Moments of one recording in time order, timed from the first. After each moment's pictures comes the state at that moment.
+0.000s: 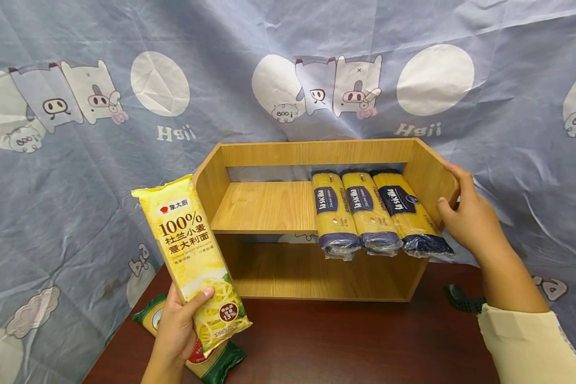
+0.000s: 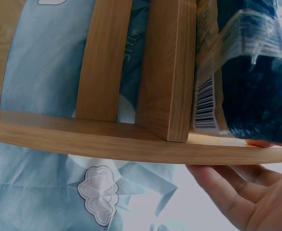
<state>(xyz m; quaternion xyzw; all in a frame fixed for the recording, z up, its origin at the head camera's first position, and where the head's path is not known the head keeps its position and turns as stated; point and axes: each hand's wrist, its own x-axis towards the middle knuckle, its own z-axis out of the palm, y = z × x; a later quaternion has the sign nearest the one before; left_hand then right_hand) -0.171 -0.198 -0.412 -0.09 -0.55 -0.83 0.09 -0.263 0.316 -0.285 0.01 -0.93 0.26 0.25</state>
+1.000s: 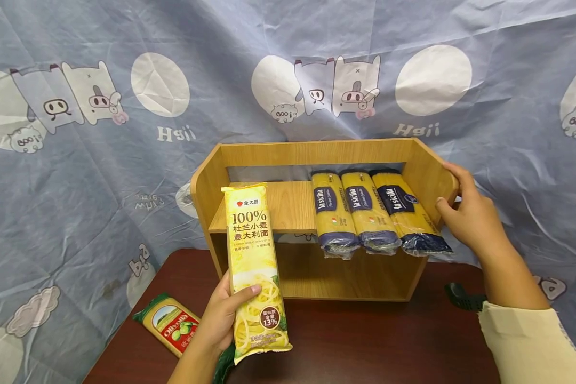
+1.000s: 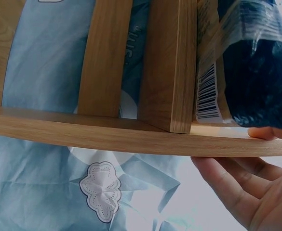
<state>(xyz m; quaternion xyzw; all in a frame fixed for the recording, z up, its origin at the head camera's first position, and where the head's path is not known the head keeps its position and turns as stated) -0.188 -0.140 -0.407 -0.12 -0.56 -0.81 -0.10 -0.266 0.323 -0.286 0.01 -0.93 0.26 0.26</state>
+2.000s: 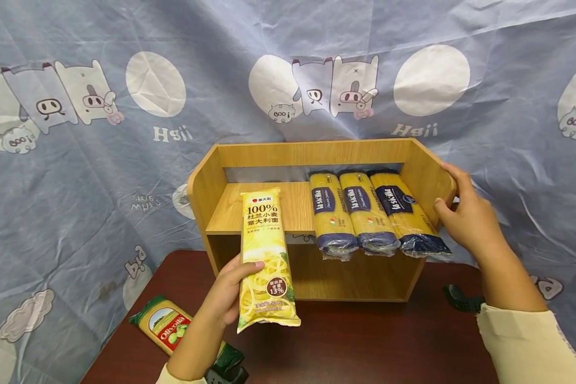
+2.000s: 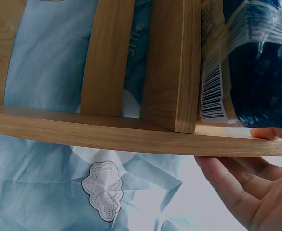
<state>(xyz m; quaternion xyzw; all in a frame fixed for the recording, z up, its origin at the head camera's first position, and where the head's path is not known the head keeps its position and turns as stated) -0.222 -0.129 -0.379 -0.15 -0.52 -0.82 -0.17 -0.265 0.321 -0.287 0.01 -0.93 0.26 0.26</state>
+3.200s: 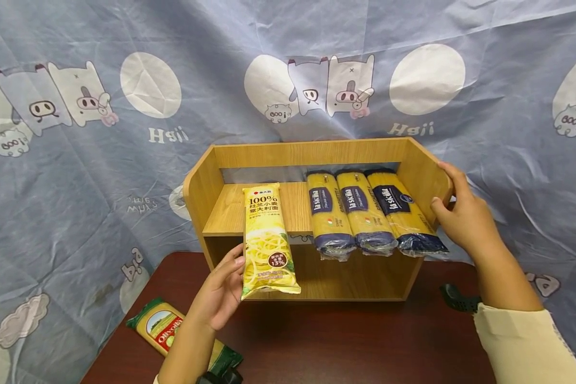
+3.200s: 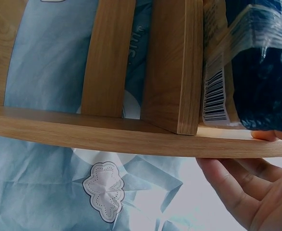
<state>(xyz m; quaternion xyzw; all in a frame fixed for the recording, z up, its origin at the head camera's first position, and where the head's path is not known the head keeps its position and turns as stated) -0.215 -0.142 -0.375 -0.17 -0.46 -0.86 -0.15 -0.263 0.318 -0.288 0.00 -0.93 0.27 0.26</state>
